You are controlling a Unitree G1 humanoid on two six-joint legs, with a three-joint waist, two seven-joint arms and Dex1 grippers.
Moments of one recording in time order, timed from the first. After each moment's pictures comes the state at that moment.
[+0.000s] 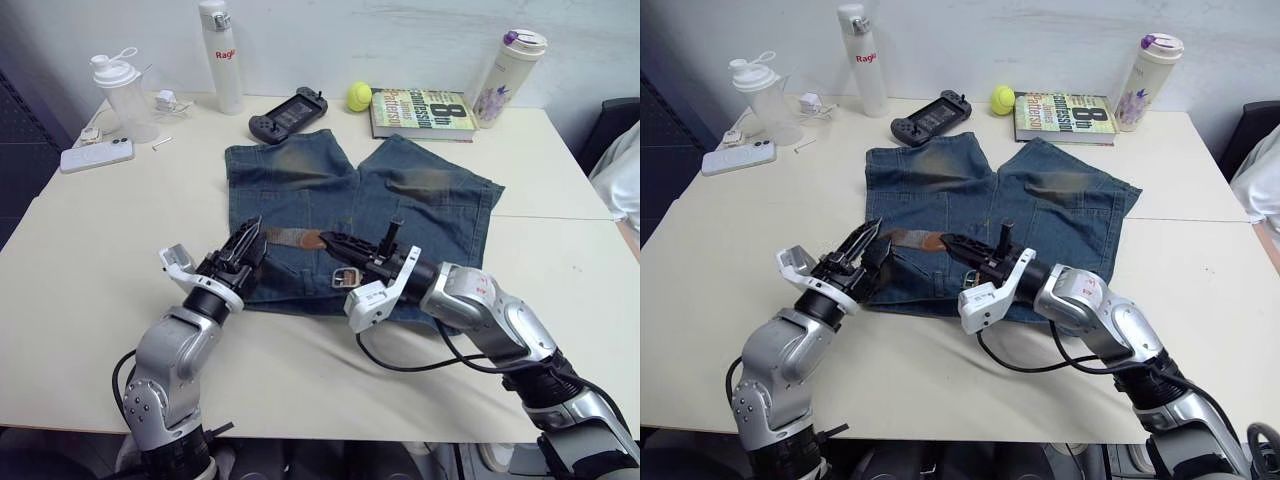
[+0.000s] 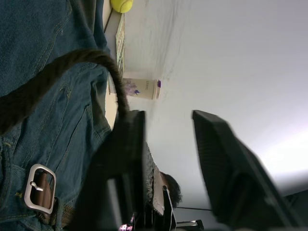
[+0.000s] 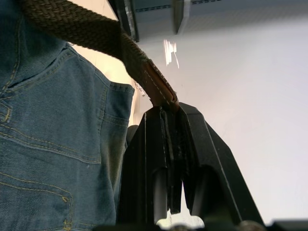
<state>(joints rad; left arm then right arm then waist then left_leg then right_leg) -0.15 -0.07 0.35 -0.49 -1.96 0.65 0.68 -0.50 -0.58 0.34 -0.16 -0.66 -0.50 0.29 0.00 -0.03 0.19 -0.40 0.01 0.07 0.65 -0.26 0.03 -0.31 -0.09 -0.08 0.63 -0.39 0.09</state>
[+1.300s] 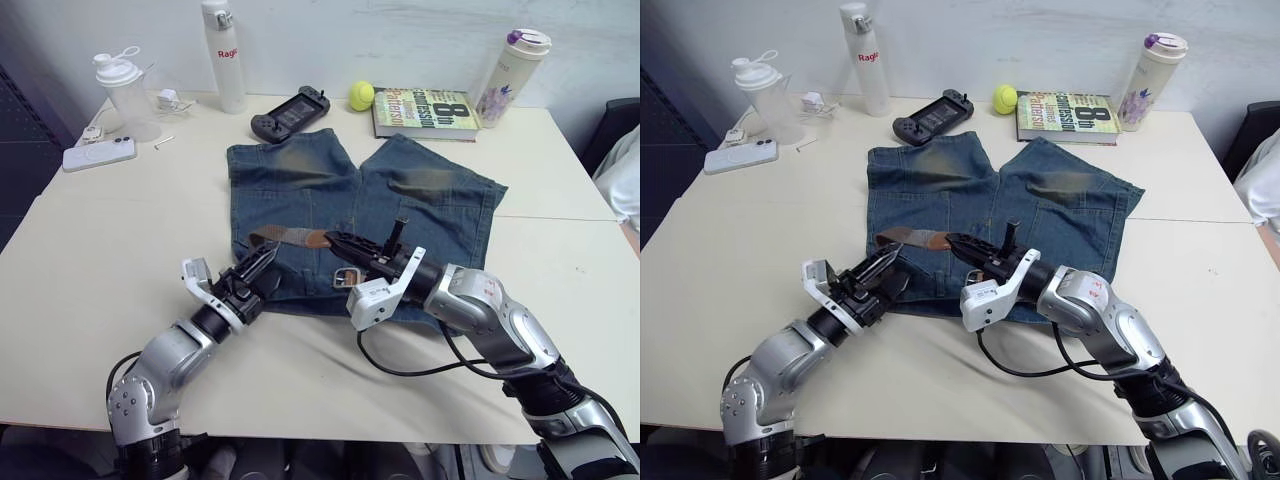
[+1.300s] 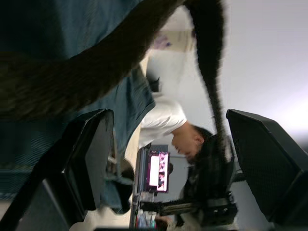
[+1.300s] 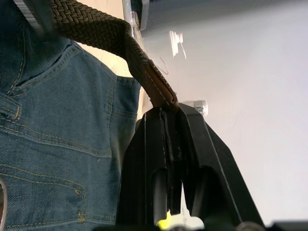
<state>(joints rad) -0.11 0.11 0.35 -0.25 -1.96 0.92 0.51 -0.46 -0.57 0.31 -0.21 -0.63 -0.44 0.37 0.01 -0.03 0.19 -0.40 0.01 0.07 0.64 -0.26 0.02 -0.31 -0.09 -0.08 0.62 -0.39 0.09</state>
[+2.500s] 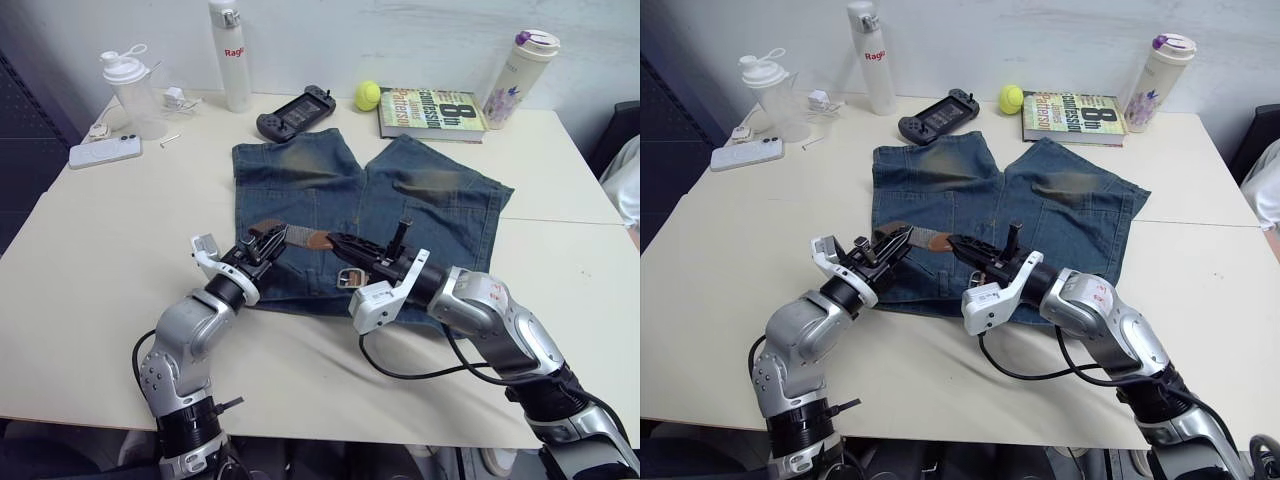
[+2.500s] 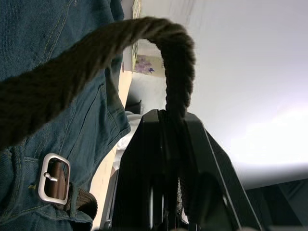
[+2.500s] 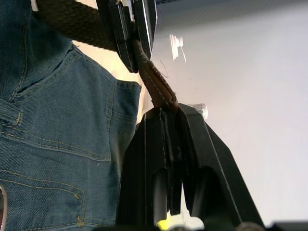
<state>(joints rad) -0.29 -0.10 0.41 -0.30 -1.96 0.82 0.75 -0.43 -0.57 0.29 -0.25 -0.63 -0.43 0.39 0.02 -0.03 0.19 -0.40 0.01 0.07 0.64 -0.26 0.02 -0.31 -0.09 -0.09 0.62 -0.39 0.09</state>
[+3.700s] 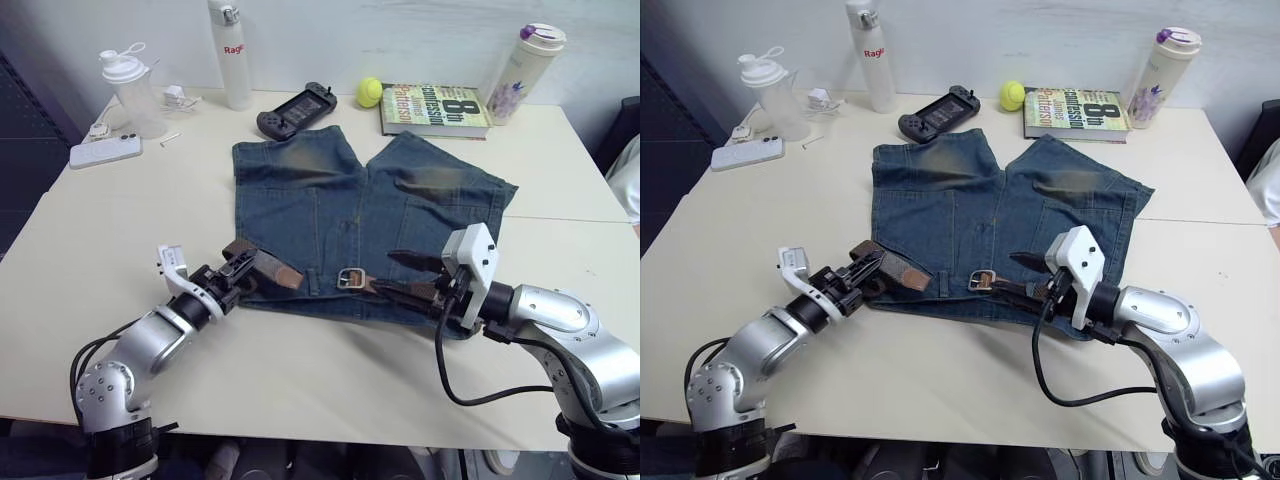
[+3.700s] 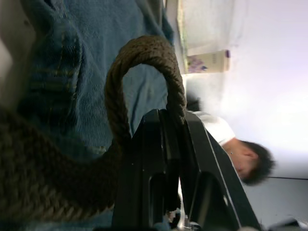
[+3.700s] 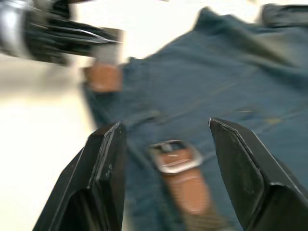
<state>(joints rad) -0.16 0.29 0.30 -0.28 -1.77 0.80 0.47 -0.22 -0.61 -0.11 -0.64 0.57 0.75 0.78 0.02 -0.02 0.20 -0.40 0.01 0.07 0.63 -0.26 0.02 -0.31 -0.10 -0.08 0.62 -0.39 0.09</state>
